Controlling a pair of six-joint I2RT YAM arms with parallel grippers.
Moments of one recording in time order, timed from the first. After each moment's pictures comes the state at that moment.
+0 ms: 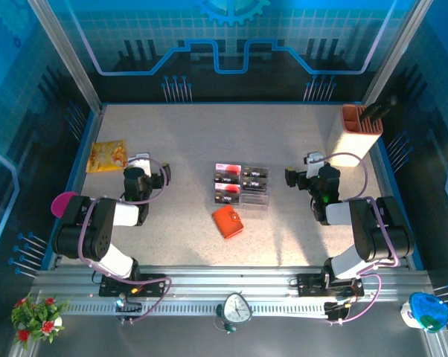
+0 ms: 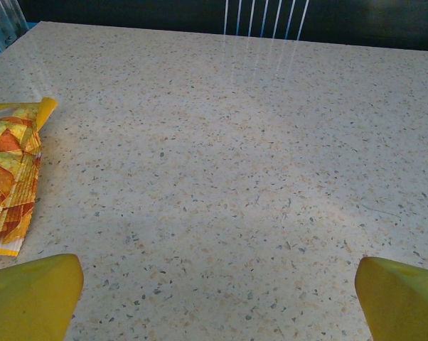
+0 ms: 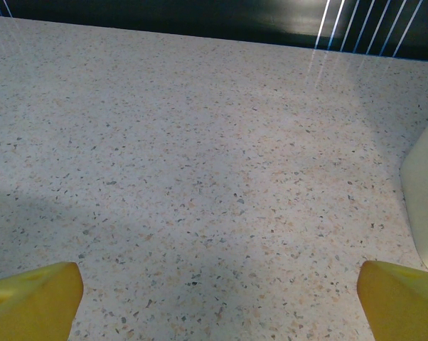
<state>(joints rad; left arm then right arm) -0.03 1.56 0.37 0.82 -0.12 -0.11 0.06 1.54 0.39 0.78 -0.06 -0.07</state>
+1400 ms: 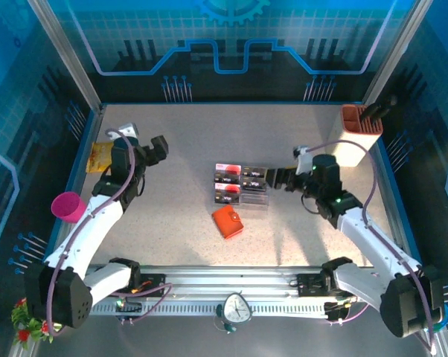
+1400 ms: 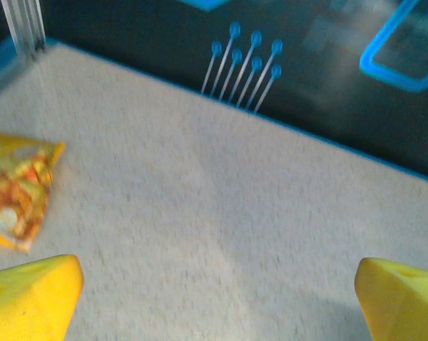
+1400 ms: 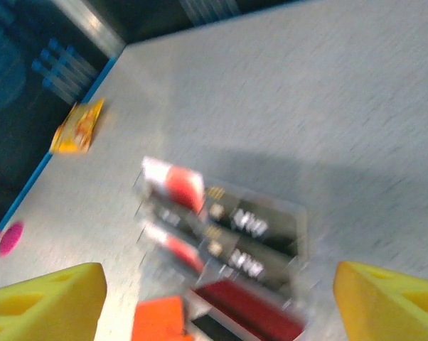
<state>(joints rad) -0.16 1.09 0.84 -0.21 -0.21 -0.46 0.33 1.00 0.63 -0.14 -0.36 0.40</state>
